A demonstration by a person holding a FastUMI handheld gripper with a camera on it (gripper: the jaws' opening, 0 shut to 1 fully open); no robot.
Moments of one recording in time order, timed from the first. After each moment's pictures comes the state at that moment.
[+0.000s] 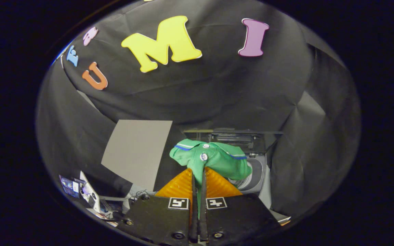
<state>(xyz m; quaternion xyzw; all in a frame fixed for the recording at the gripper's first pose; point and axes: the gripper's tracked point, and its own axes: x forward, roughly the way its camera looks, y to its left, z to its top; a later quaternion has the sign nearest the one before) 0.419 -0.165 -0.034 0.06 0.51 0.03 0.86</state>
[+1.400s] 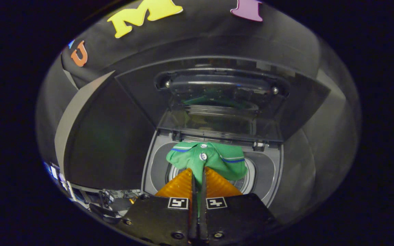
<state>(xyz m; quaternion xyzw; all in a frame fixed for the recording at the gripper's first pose) 0.444 -0.228 -0.294 0.03 0.52 0.03 0.85</state>
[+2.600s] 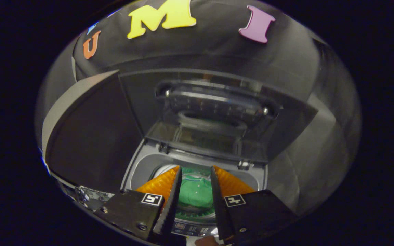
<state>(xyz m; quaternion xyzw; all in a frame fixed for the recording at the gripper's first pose) 0.472 -0.245 -0.258 -0.07 0.40 0.01 0.91</state>
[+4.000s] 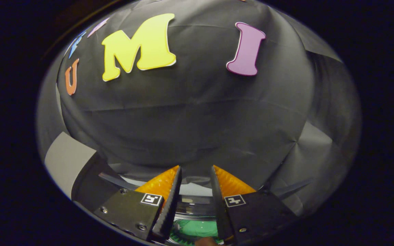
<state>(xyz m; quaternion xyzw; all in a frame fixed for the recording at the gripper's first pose) 0.612 -0.234 -0.177 0.00 0.28 -0.04 0.96</state>
